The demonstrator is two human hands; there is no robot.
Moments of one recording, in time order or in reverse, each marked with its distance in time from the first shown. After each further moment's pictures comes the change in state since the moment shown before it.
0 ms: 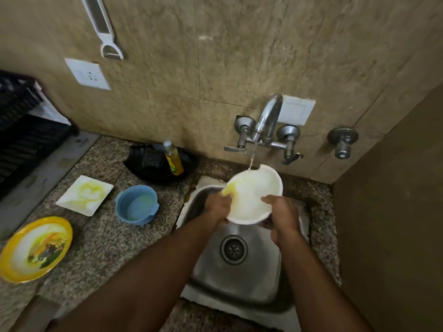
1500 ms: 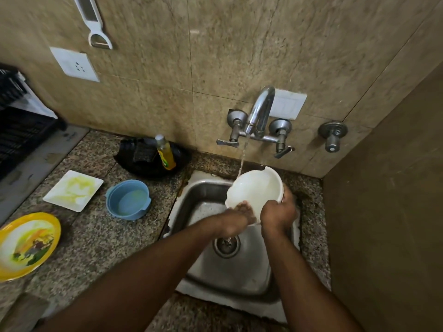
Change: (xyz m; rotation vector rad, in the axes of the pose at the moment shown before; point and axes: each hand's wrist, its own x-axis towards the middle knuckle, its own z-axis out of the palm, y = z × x) left_hand -0.075 0.026 0.015 1.228 -0.736 0.540; right_hand -0.016 0.017 0.002 -0.216 0.373 -0.415
